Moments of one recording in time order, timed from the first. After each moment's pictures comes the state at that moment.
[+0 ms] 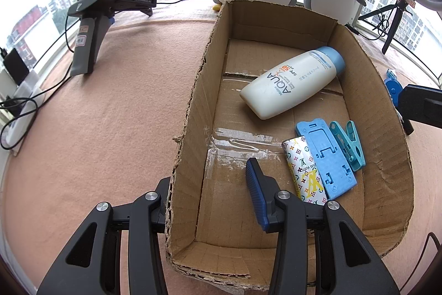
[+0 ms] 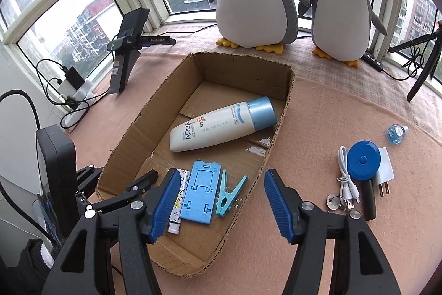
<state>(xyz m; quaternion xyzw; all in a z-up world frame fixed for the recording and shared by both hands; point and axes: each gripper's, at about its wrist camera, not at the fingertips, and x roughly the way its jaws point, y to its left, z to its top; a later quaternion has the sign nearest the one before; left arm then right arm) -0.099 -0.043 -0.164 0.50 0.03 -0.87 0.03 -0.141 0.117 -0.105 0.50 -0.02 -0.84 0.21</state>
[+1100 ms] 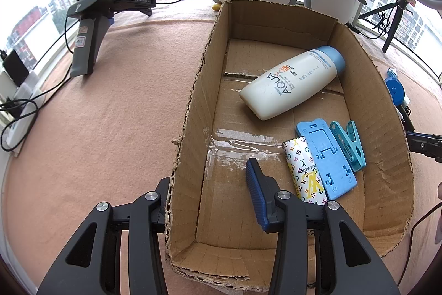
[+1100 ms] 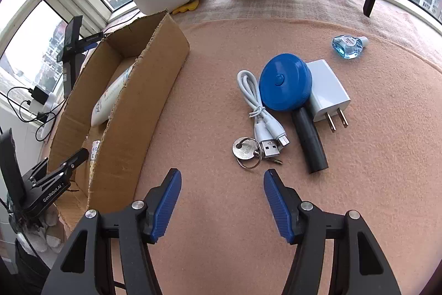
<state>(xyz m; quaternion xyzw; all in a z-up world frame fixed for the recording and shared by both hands) -0.099 -0.043 -0.164 0.49 0.03 -0.87 0.03 -0.150 0.220 -0.177 0.57 -0.09 -0.80 0.14</state>
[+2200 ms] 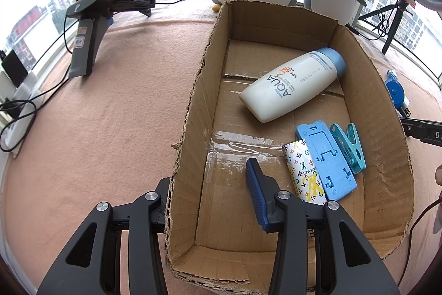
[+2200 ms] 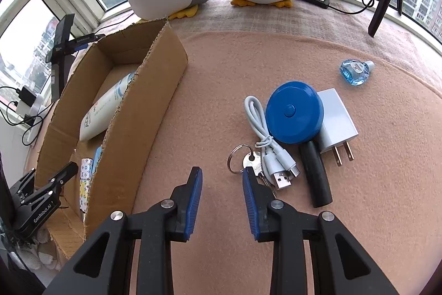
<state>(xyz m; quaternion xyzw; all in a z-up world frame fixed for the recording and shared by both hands) -0.101 -0.042 -0.165 0.49 0.03 -0.87 0.03 -0.175 0.200 -0.172 0.56 -0.05 -0.82 0.12</state>
